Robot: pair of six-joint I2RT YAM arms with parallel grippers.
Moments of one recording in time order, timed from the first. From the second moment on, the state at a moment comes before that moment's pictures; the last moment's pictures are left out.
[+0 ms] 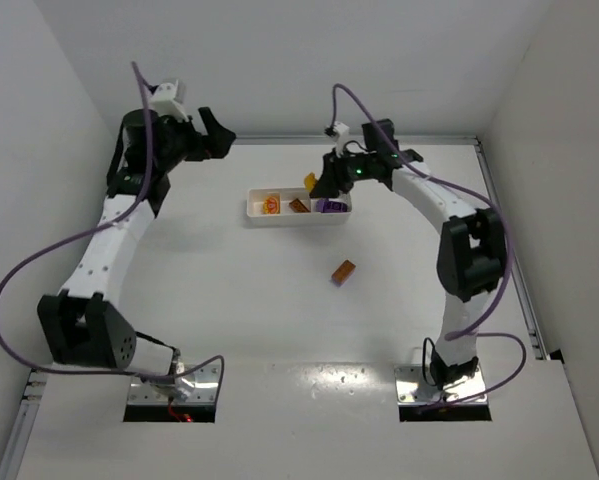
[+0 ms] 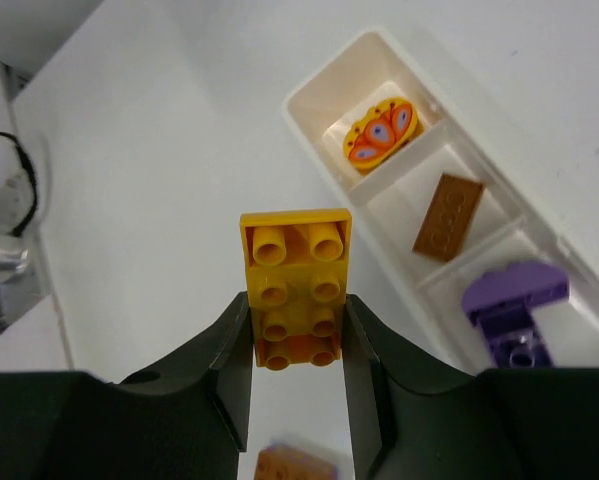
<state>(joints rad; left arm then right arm) -0.09 1.46 1.37 -0.10 0.33 -0.29 0.28 1.91 1.54 -0.37 -0.86 -0.14</state>
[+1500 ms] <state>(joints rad) 0.16 1.29 0.97 -0.12 0.62 -0.40 0.63 2.21 1.89 -0.34 -0.30 -0.03</state>
